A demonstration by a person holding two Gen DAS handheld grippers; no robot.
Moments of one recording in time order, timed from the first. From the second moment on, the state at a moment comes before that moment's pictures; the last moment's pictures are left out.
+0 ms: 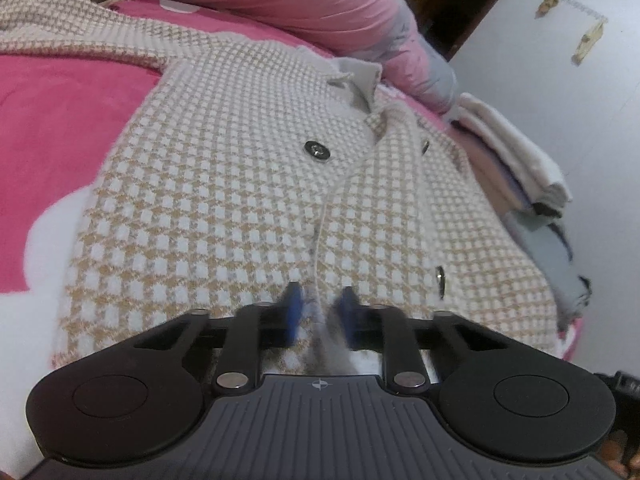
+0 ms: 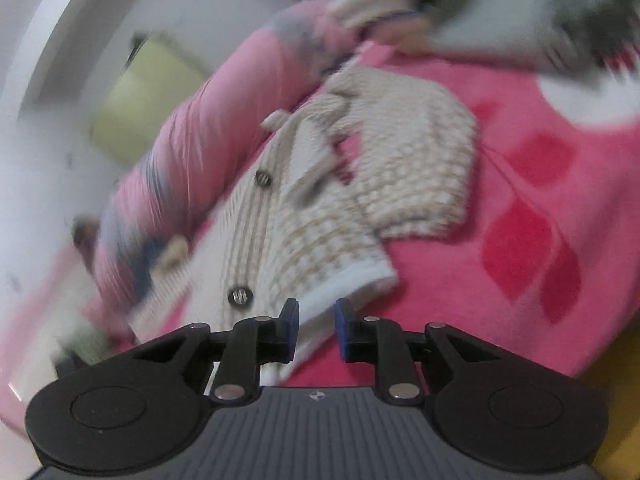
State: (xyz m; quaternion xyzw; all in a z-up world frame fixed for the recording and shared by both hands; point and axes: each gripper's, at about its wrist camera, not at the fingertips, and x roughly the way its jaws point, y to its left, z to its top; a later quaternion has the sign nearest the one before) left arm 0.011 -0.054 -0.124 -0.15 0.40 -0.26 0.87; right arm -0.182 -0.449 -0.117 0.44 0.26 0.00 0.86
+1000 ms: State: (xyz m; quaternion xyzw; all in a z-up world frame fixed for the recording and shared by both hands) left arm -0.011 -0.044 -0.121 -0.18 0.38 -0.32 0.85; right arm -0.086 -0.412 -0.002 0.10 0.21 -0.02 0.97
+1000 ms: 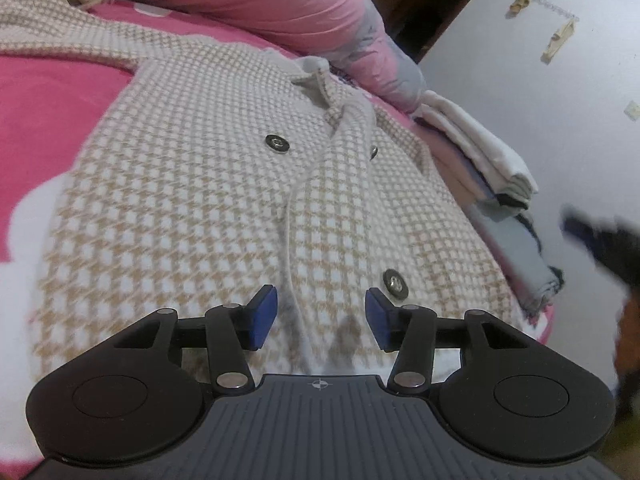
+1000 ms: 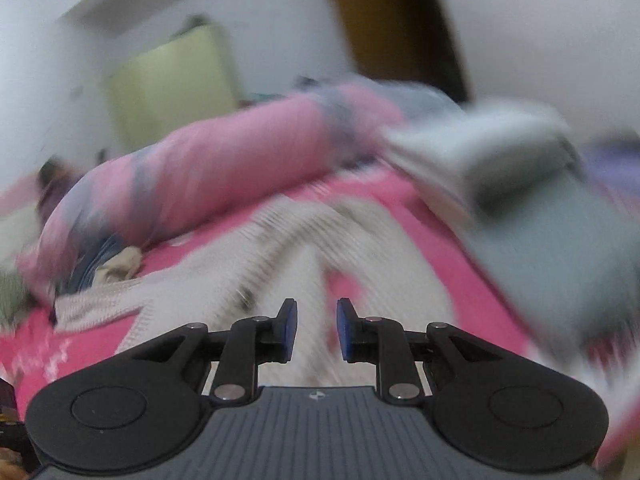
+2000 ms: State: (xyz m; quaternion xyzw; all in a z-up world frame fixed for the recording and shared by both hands) left arm 0.024 -0.021 -0.159 -0.23 0.36 -0.48 0.77; right arm 0.320 -0.336 -0.023 -0.16 0.28 0.04 0.94
